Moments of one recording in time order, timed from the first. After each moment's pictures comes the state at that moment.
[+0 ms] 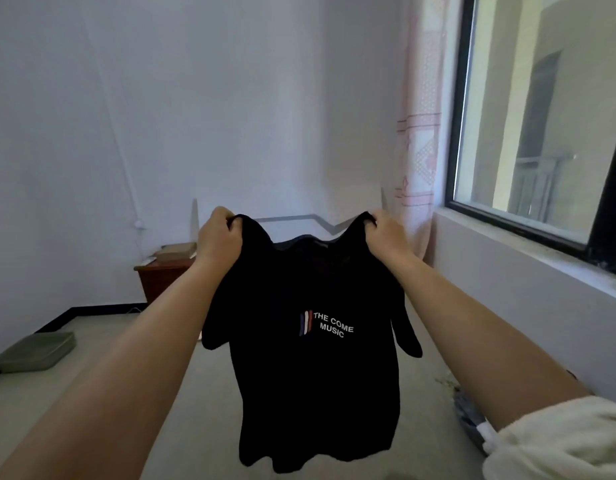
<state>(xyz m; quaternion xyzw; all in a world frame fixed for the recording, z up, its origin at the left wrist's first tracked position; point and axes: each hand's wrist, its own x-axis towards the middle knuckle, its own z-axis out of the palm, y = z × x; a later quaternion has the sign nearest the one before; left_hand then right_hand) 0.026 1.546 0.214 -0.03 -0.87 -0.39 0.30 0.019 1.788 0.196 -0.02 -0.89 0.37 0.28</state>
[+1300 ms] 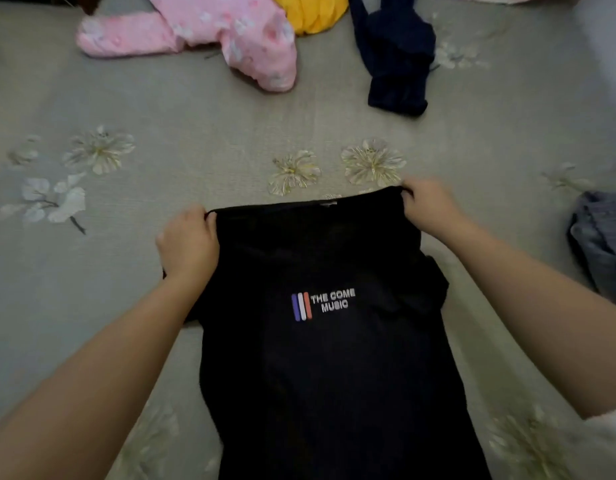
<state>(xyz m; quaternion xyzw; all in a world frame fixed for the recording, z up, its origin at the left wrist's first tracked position) -0.094 1.430 -0.306 0.15 -0.98 -0.13 0.04 -0.144 1.736 -0.278 0.00 -0.98 0.16 -0.07</state>
